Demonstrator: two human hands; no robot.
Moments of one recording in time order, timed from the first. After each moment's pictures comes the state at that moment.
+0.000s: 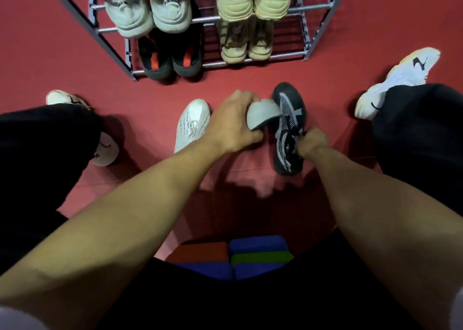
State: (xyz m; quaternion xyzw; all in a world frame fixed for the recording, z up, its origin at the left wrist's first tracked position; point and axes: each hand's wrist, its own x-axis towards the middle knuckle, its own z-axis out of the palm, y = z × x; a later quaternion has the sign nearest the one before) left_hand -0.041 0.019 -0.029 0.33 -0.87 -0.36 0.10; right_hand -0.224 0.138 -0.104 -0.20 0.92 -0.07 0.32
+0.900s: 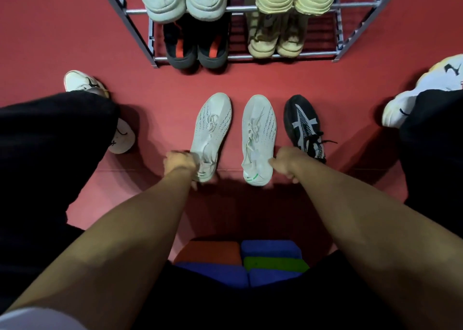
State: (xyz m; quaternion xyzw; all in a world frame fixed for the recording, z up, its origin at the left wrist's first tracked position) left_hand 0.103 0.003 -0.153 0.80 -0.47 -0.36 -0.06; right_hand -0.137 0.100 -0.106 -0.37 0.80 0.13 0.45
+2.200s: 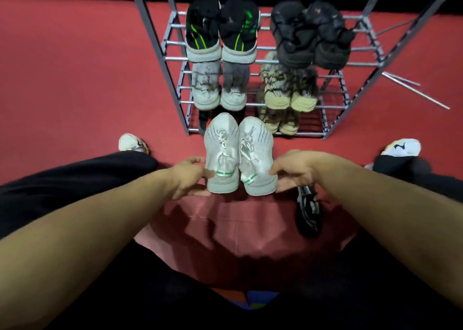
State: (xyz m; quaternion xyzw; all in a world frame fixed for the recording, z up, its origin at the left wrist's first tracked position) left_hand 0.113 -0.034 0.044 0.58 -0.41 -0.70 0.06; right_hand -0.136 0.035 0.054 -0.20 0.72 -0.18 0.64
